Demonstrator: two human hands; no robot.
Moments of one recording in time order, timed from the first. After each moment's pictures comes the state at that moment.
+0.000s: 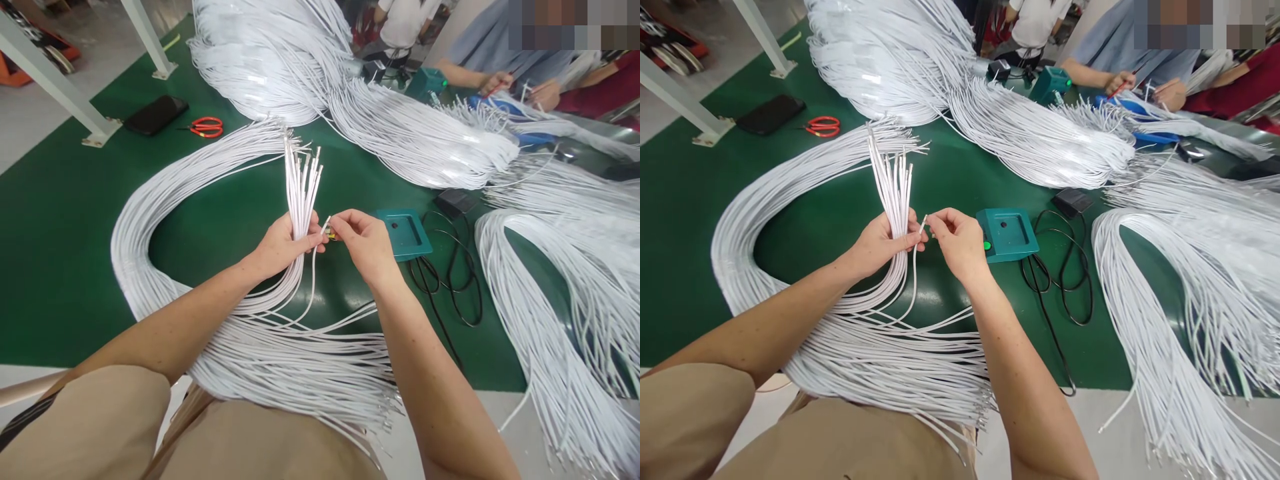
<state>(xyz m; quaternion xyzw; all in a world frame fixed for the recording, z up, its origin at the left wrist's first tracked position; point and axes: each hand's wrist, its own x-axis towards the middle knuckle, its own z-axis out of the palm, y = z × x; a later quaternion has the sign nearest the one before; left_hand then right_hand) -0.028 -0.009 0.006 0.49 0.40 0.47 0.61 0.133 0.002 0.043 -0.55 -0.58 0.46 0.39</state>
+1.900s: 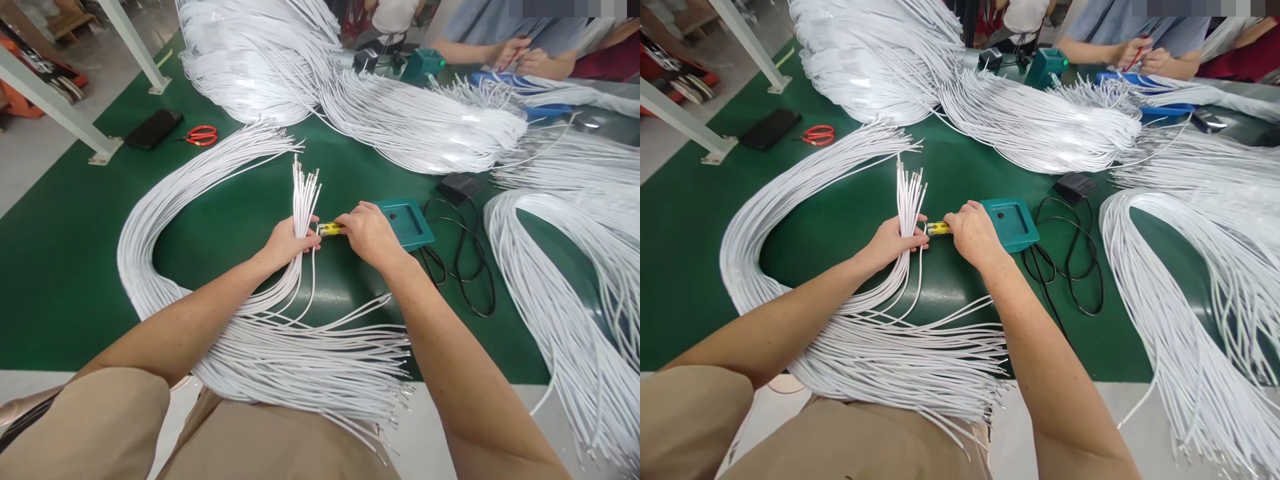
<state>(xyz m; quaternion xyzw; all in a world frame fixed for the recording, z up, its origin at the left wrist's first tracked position) -0.015 0.012 -0.031 0.49 0.51 0.40 0.59 0.175 0.037 0.012 -0.46 -0.89 -0.02 0.01</state>
